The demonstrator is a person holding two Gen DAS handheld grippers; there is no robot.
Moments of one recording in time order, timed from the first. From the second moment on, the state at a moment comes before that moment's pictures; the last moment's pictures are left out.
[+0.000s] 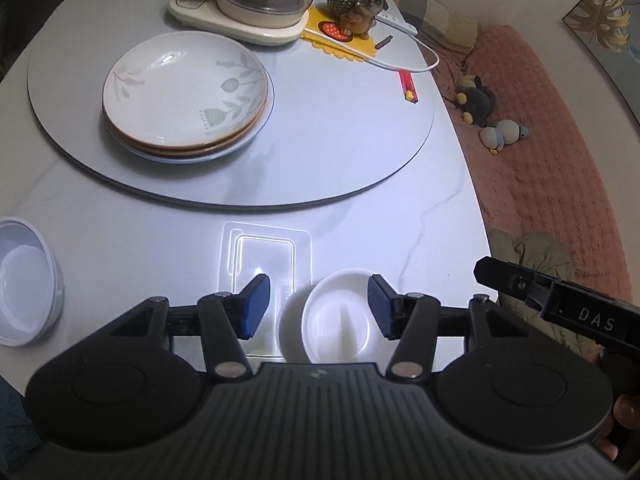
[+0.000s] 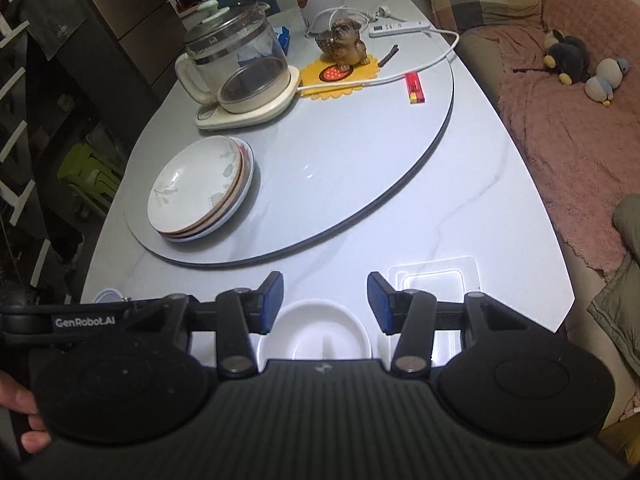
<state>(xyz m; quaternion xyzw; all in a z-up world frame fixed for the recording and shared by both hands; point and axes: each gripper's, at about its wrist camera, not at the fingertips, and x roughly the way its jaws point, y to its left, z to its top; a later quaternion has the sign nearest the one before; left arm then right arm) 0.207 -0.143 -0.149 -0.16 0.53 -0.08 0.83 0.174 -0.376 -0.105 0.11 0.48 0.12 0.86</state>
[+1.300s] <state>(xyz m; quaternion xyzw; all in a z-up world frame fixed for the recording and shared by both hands) 0.222 -0.169 -0.252 -0.16 0.58 -0.10 0.79 0.200 -0.375 -0.224 0.13 0.58 0.15 0.79</state>
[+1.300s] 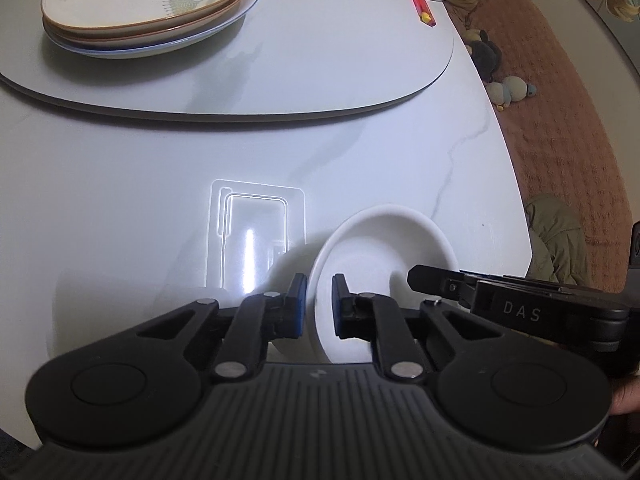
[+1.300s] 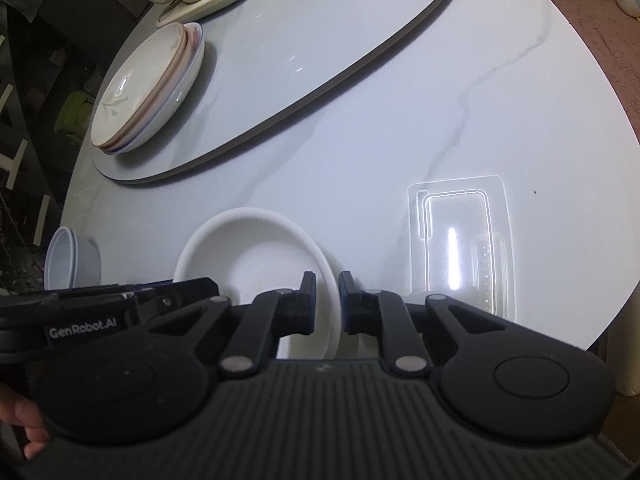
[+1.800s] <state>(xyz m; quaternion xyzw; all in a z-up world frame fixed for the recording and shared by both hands) 0.189 -0.149 -0.165 -0.18 0.56 -0.10 0.80 0.180 -0.367 -0.141 0.15 0.57 0.17 0.79</state>
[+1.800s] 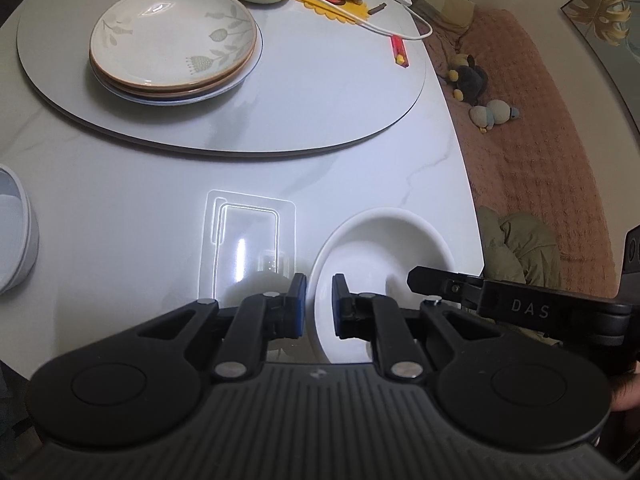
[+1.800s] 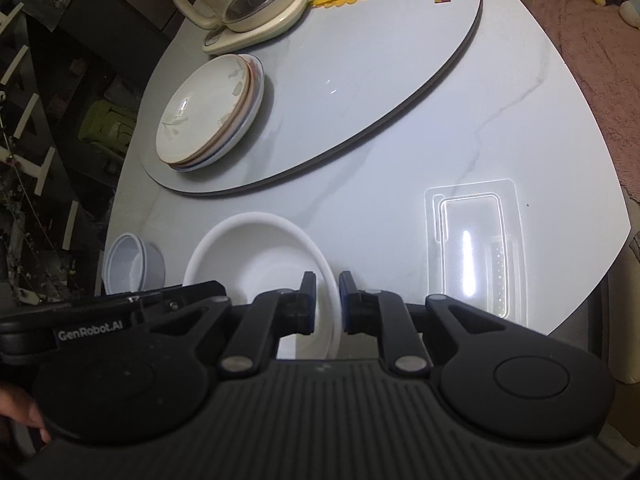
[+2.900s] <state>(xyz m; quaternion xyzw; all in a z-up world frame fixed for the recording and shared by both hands) 0.155 0.018 -0.089 -0.24 0.48 -0.06 0.84 0.183 -0.221 -0.072 0.11 0.54 0.24 0.80</state>
